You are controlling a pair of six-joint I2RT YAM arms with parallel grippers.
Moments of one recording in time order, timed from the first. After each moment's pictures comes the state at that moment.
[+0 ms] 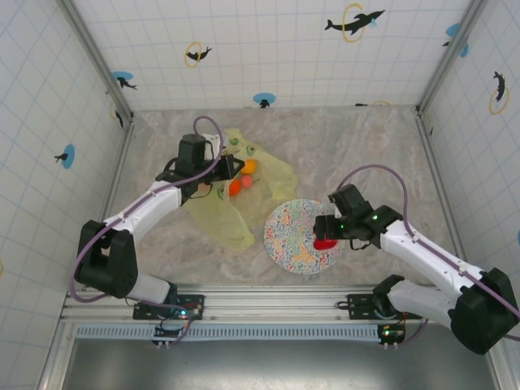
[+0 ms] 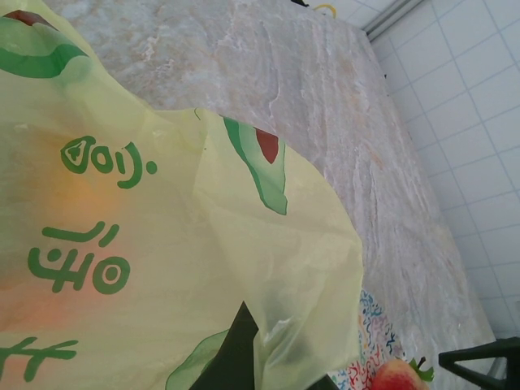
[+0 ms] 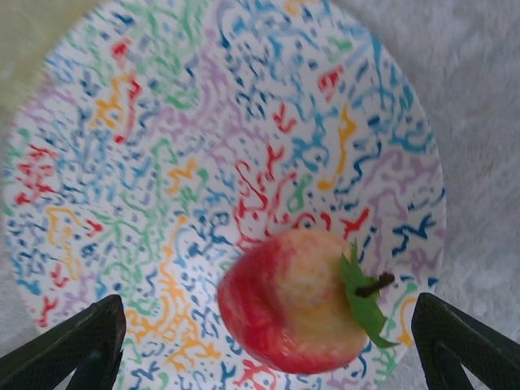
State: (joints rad) left arm -0.38 1.45 0.97 -0.11 0.50 -0.47; right arm 0.63 1.07 0.66 -0.71 -0.04 0.50
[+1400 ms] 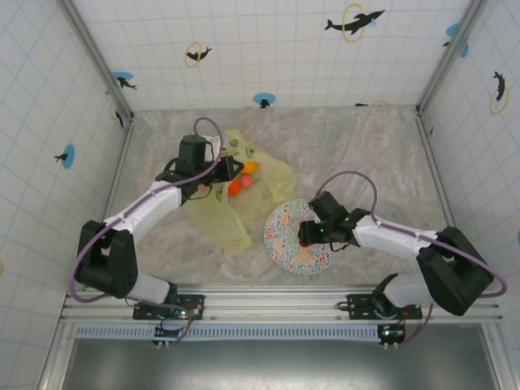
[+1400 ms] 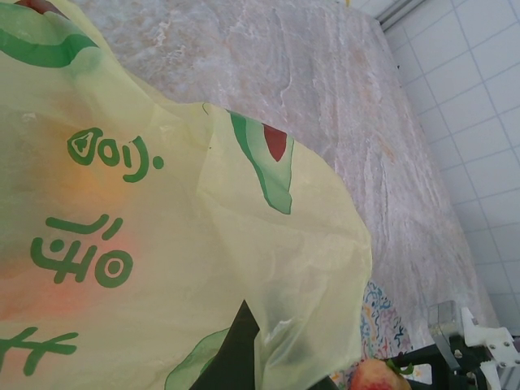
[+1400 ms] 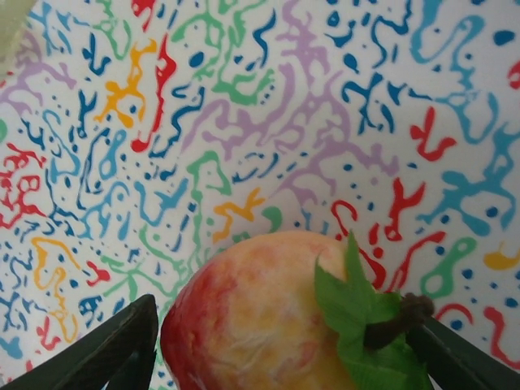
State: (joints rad) left arm -0.38 1.45 0.97 -0.14 0.49 -0.45; right arm 0.75 1.36 0.62 -0.37 -0.08 0.55
